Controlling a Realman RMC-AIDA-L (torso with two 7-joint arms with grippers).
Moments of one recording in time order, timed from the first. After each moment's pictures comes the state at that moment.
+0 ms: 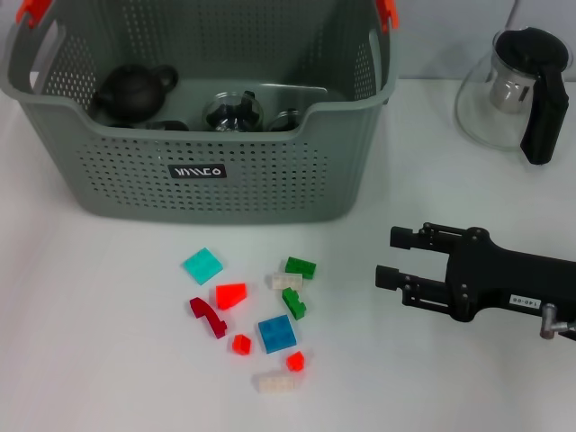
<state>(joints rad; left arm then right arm) -0.83 -1.91 0.71 0.91 1.94 1.40 -2.09 0.45 2.07 -0.91 -0.48 -1.72 -1.54 1.17</state>
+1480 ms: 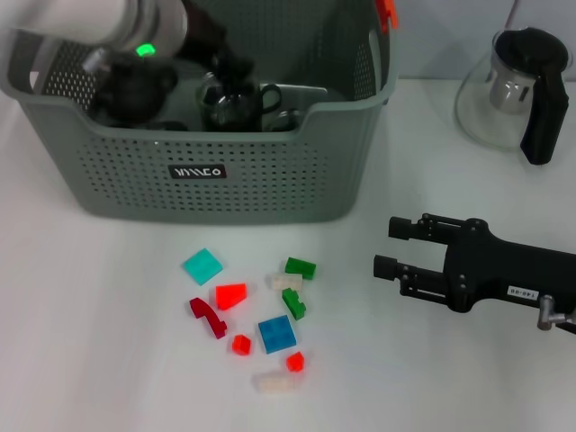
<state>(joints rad) -0.85 -2.16 1.10 1.06 2.75 0.94 -2.17 0.46 2.08 -0.89 -0.48 -1.72 -1.54 1.17</state>
